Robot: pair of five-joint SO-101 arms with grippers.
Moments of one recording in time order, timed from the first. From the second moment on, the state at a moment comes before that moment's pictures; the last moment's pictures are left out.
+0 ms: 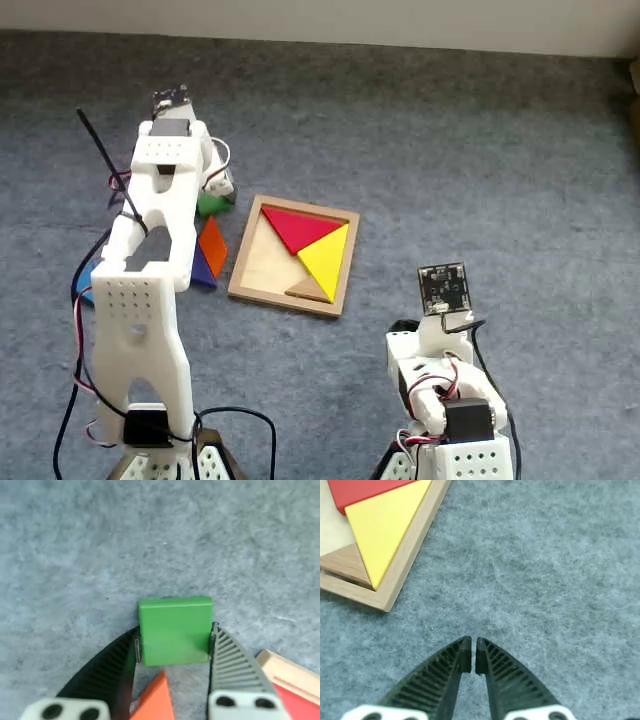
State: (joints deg) left arm -7.1 47.4 -31.3 74.3 22.2; right arm -12.1 -104.5 95.9 64.9 4.8
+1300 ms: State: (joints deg) left arm 16.2 15.3 -0.6 88.1 -19.5; right arm -12.1 -104.5 95.9 64.9 4.8
